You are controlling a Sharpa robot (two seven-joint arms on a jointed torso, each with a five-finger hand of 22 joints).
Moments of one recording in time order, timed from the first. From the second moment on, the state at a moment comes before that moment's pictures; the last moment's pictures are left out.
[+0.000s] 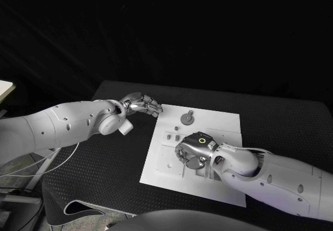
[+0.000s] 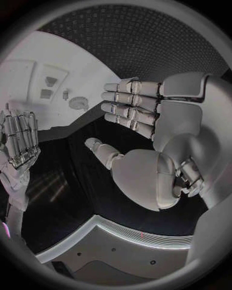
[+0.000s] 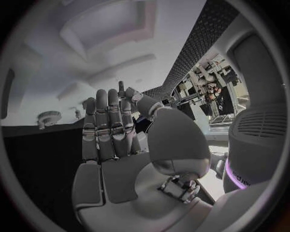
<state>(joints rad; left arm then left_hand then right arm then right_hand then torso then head) 1.18 -0.87 -0.12 1.26 -0.44 -0.05 0.23 1.04 -0.07 0.36 -0.29 0.06 0.75 0.20 0.29 0.43 0.99 0.19 0.07 0.09 0.71 0.20 0.46 0.32 0.03 0.71 0.10 0.06 0.73 1.09 -0.53 -0.23 1.48 -1.85 -0.37 -0.01 1.23 -0.09 0.66 -0.30 0.08 1.06 0.10 0.35 0.57 1.32 0.06 0.15 0.24 1.09 0.05 0.42 0.71 0.23 0.86 0.19 0.07 1.31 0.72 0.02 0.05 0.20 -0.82</state>
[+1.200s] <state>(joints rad) 1.18 -0.87 -0.12 1.26 -0.44 -0.05 0.23 1.04 -0.07 0.36 -0.29 0.06 0.75 0.20 0.29 0.43 0.99 0.19 0.07 0.09 0.71 0.20 0.46 0.33 0.03 0.71 0.10 0.06 0.73 1.08 -0.49 -0.23 1.41 -1.86 -0.39 -0.04 1.23 -0.09 0.66 -0.30 0.08 1.06 0.10 0.35 0.57 1.33 0.06 0.15 0.24 1.09 0.05 0.42 0.71 0.23 0.86 0.19 0.07 1.31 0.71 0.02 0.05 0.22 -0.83</state>
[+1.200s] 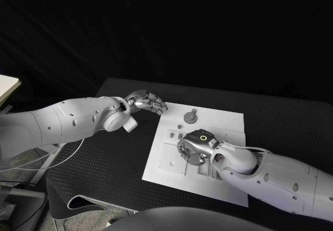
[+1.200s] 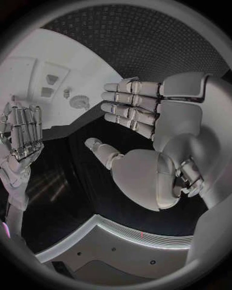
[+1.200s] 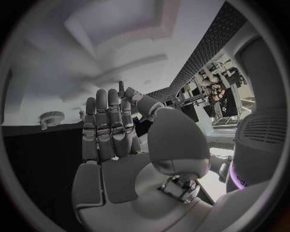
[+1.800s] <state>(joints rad) 1.18 -0.87 -0.12 1.26 -0.44 -0.05 0.23 1.04 -0.07 0.36 -0.29 0.06 0.75 0.20 0.29 0.43 0.99 0.19 0.07 0.09 0.71 0.20 0.46 0.33 0.03 0.71 0.10 0.06 0.73 1.08 -0.48 -0.23 1.41 -1.86 -0.38 -0.04 1.23 -0.09 0.66 -0.30 0.08 1.06 0.10 0.35 0.57 1.33 0.06 0.15 0.24 1.09 0.05 0.42 0.71 0.23 0.86 0.19 0.07 1.31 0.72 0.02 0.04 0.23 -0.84</state>
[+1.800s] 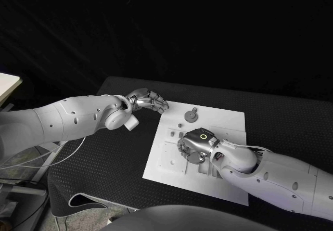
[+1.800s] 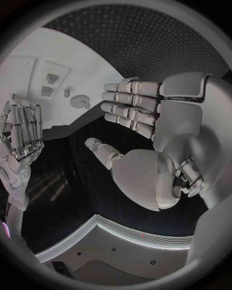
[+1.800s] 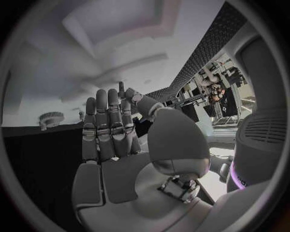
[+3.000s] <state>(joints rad) 1.18 -0.86 -0.12 1.26 -0.44 -0.05 0.23 1.04 -0.07 0.36 -0.29 0.06 0.75 0.20 0.29 0.43 0.99 0.19 0.07 0.09 0.71 0.20 0.46 0.33 0.03 0.71 0.10 0.06 0.73 1.08 -0.49 -0.23 1.42 -1.85 -0.35 -0.04 1.23 -0.09 0.66 -0.30 0.08 1.06 0.10 0.35 0.57 1.32 0.07 0.15 0.24 1.09 0.05 0.42 0.71 0.23 0.86 0.19 0.07 1.31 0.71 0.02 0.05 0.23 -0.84</state>
